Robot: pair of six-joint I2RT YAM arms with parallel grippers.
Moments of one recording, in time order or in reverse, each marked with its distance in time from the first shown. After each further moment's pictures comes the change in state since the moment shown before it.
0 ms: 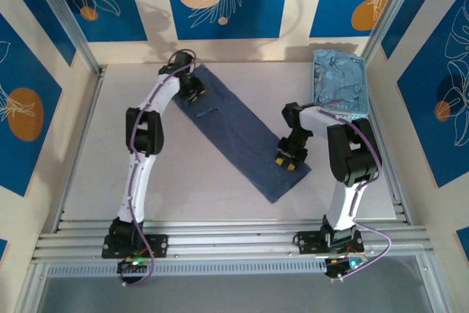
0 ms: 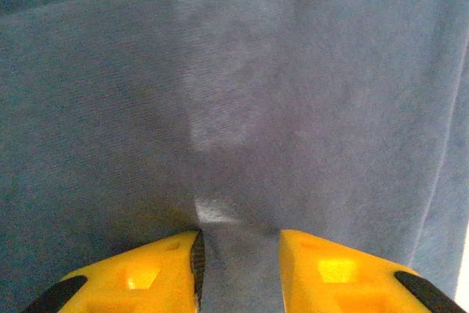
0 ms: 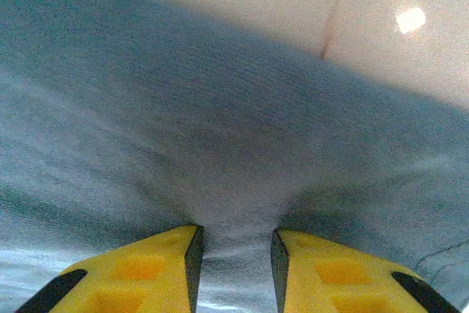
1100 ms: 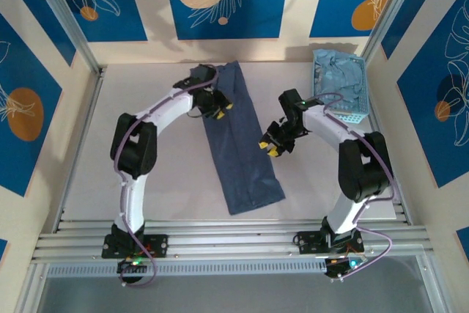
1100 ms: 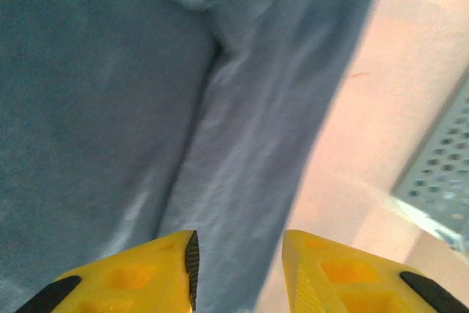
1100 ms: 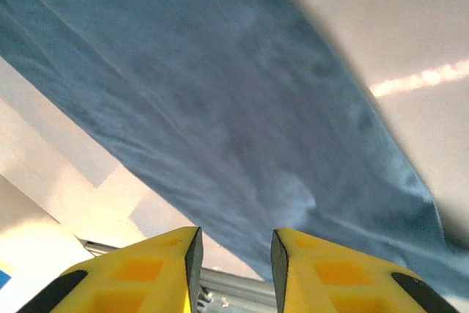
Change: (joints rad) left arm -0.212 -0.541 -0.775 0.261 0.113 -0.237; right arm 0.013 -0.129 0.062 0.153 -0.270 0.077
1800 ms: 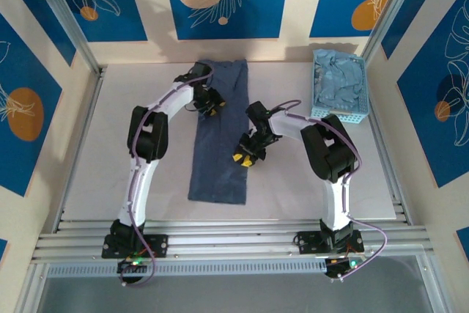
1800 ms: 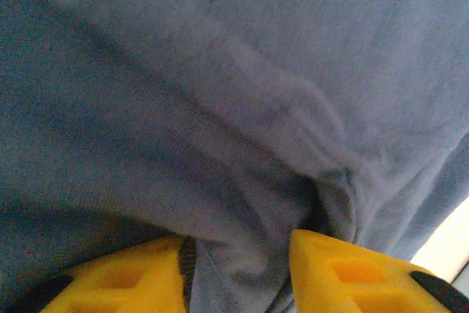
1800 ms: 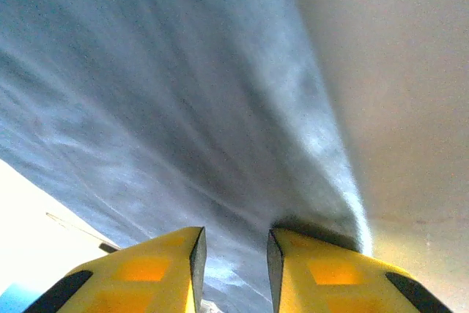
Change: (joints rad) left arm 0.113 0.329 0.388 -0.161 0.003 0.126; right arm 0.193 0.273 0.074 0.165 -0.084 0.048
